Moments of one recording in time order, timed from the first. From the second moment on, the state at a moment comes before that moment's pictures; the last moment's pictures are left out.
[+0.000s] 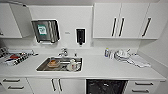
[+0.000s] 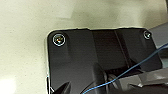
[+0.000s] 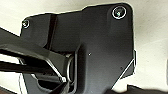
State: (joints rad) left arm 1.56 2.96 -2.78 0.60 -0.22 -0.60; right arm -1.57 2.97 -2.75 -1.23 0.11 1.10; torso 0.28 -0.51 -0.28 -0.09
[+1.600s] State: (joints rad) left arm 1.57 2.97 -2.78 0.60 -0.22 -0.60; right arm -1.58 2.97 -2.75 -1.23 0.10 1.10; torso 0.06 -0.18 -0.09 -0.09
